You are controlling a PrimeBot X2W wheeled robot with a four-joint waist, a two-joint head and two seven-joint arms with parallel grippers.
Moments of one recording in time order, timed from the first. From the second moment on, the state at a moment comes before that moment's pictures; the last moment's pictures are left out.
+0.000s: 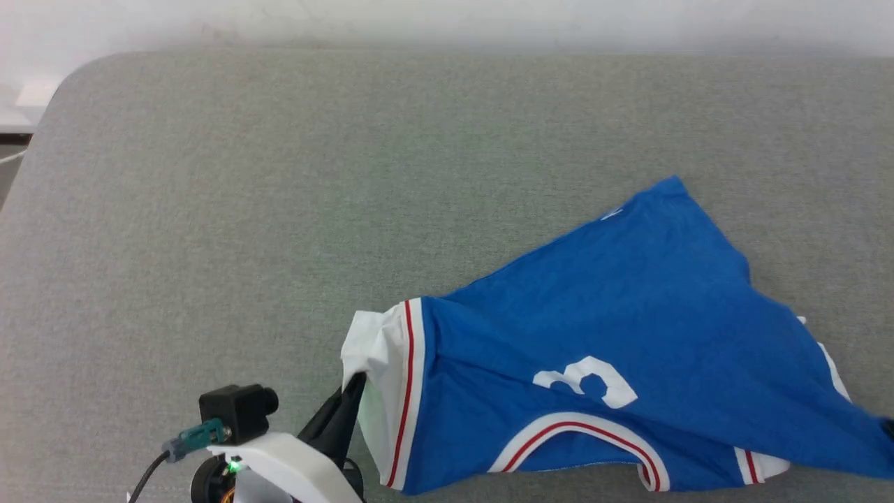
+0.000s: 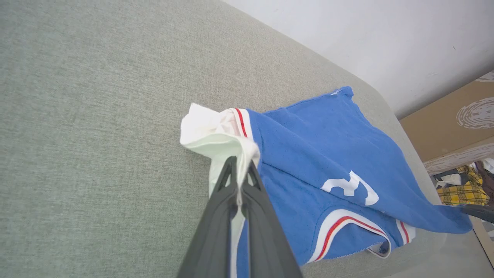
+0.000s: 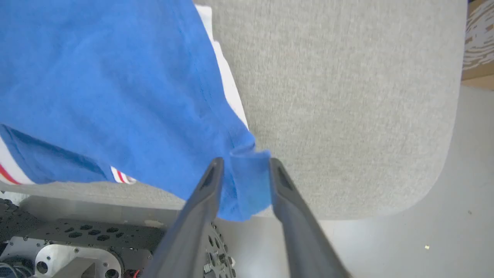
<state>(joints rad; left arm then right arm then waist) 0.09 0.21 -0.27 -0.13 -0.64 0.03 0.17 0.14 -0.49 -0.26 -0.24 0.44 0.13 1.05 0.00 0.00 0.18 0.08</state>
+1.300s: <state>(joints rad) -0.04 0.13 -0.42 -0.14 -0.60 0.01 0.15 -0.61 -0.72 0.31 0.29 0.40 0.13 0.92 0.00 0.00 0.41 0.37</state>
